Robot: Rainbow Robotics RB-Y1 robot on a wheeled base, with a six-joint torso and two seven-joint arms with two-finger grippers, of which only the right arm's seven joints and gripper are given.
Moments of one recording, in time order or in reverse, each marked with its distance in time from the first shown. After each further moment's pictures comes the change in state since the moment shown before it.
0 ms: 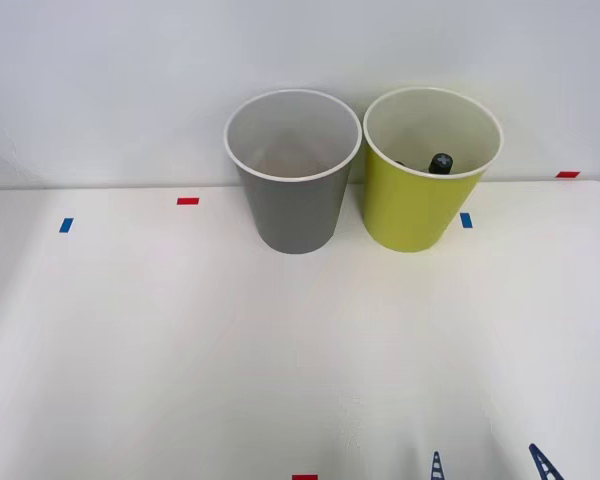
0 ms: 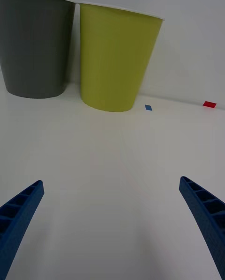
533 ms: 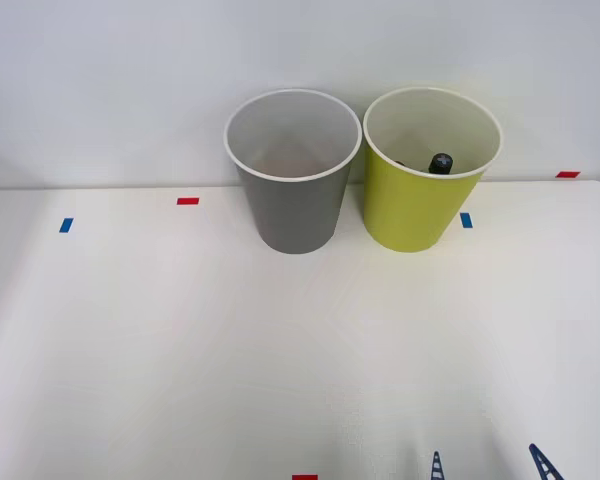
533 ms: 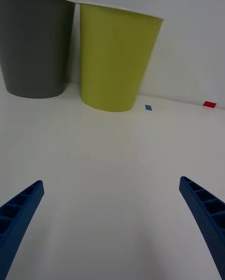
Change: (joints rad) arm 0.000 0.000 0.000 0.000 0.000 0.000 0.000
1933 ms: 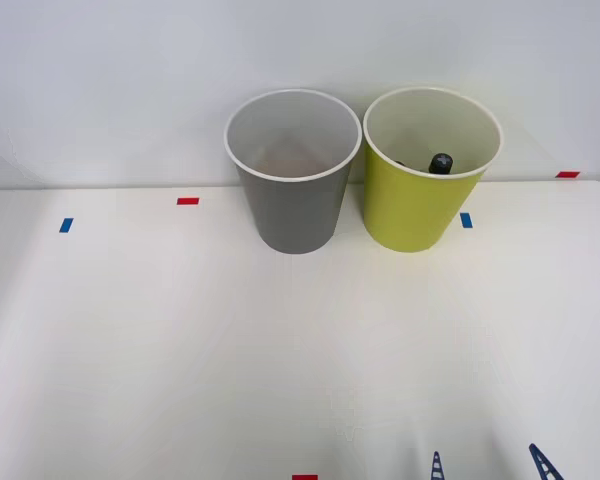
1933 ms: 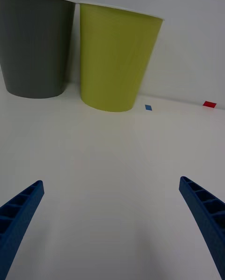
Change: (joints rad) arm 0.000 0.000 0.000 0.000 0.000 0.000 0.000
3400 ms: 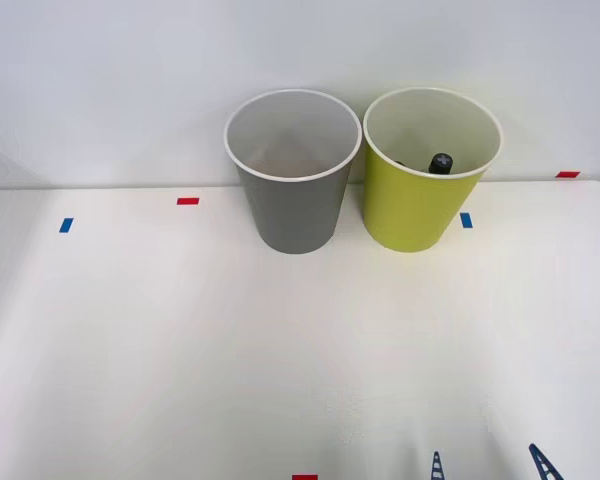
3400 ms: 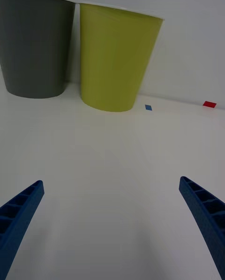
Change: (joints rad) arm 0.000 0.000 0.000 0.000 0.000 0.000 0.000
